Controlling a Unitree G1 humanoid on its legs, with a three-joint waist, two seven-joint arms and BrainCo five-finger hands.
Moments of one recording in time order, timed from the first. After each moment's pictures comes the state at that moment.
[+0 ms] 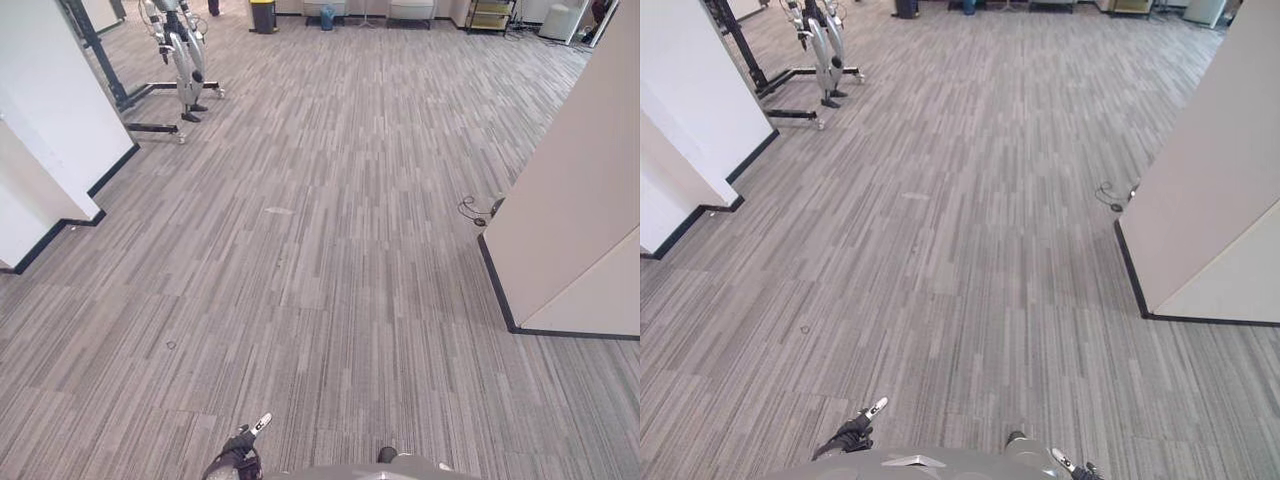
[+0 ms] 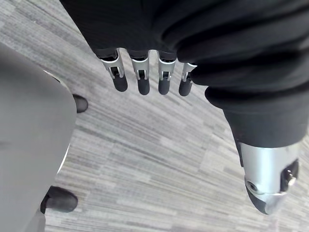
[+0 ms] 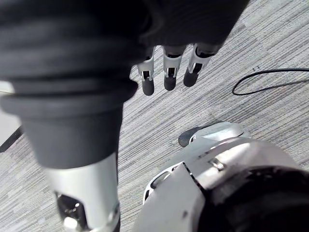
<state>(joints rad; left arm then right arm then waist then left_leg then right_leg) 0.07 0.06 0.12 1.14 -0.23 -0.11 0.01 0.18 -0.08 -0.40 1.15 0.26 -0.06 0.00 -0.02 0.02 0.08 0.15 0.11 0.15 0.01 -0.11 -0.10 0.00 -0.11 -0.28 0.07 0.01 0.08</state>
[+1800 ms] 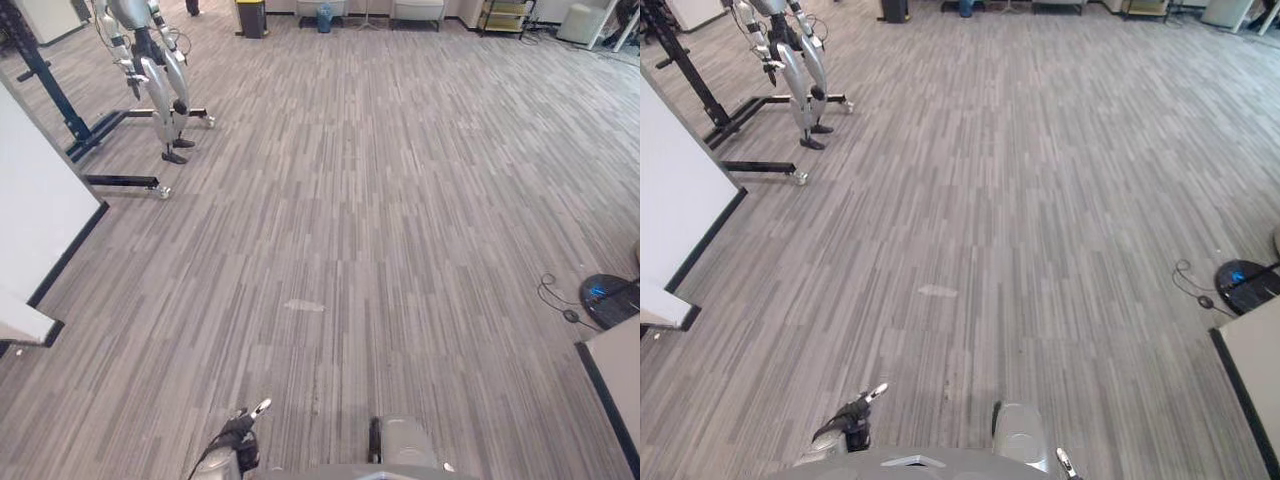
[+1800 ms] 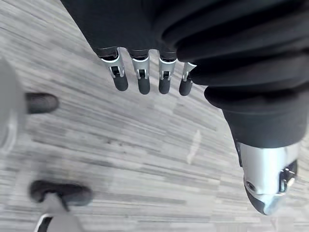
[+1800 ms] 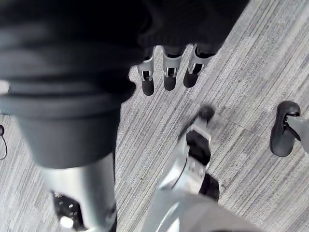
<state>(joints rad) -0.04 0.06 0.09 1.11 -0.21 -0.09 0.01 0.18 0.01 -0.62 1.16 0.45 -0.04 0.05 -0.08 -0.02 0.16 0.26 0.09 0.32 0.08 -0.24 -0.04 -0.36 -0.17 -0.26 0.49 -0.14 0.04</state>
